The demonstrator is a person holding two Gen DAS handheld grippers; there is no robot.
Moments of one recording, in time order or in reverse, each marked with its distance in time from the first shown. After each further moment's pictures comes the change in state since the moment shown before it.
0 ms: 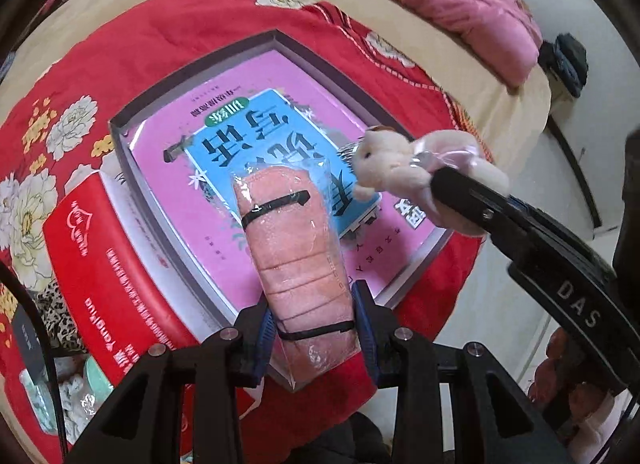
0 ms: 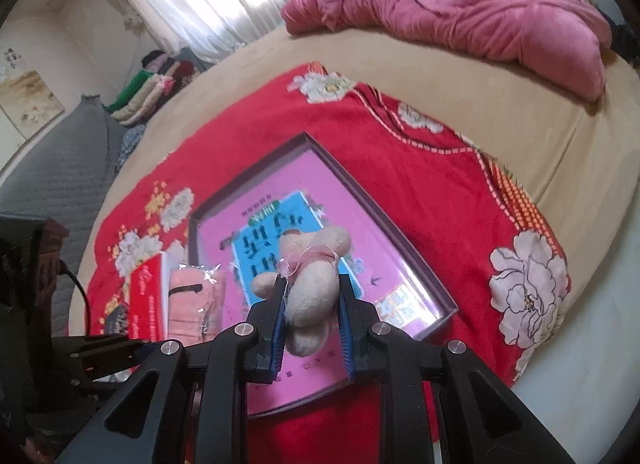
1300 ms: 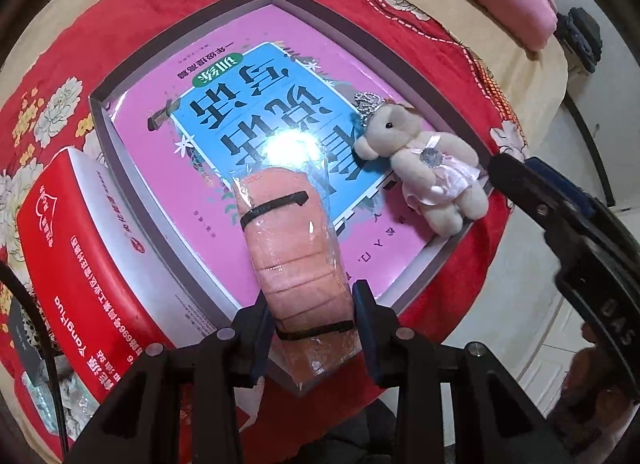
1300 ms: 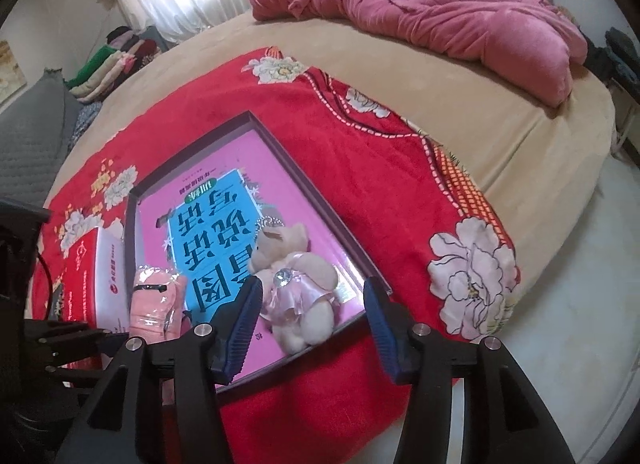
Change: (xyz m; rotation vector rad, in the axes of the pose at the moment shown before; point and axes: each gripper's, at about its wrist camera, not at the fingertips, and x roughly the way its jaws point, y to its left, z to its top) left arm 0.037 -0.001 -0.001 0.016 0.120 0.047; right arm -0.005 -0.012 -0.012 -0.048 0.018 -0.216
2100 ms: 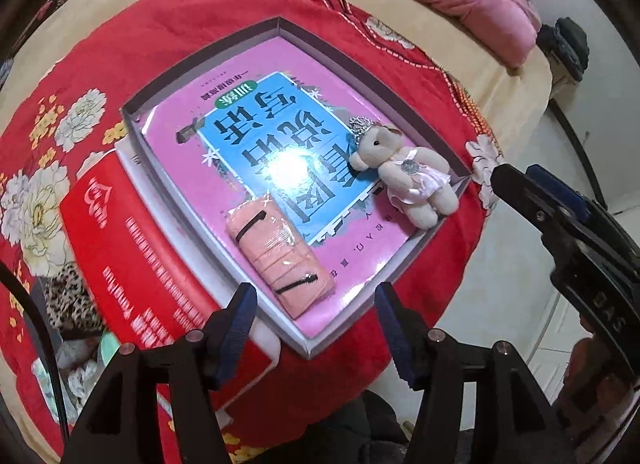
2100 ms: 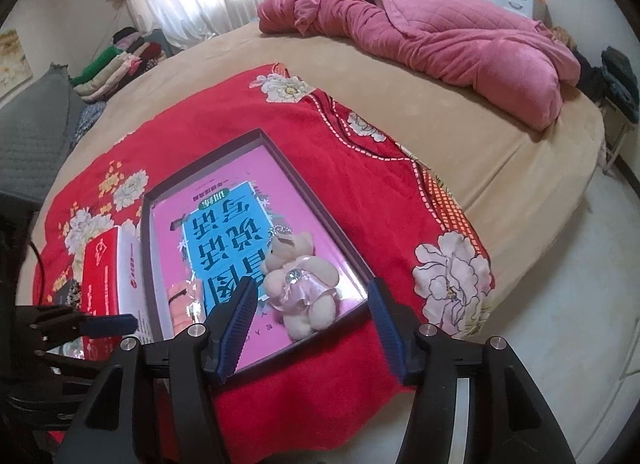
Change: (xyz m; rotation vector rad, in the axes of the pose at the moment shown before) left arm -0.048 0.011 -0.022 0.001 -0.087 -0.027; right arm -0.041 0.014 -0.001 -0.038 -0.050 -0.032
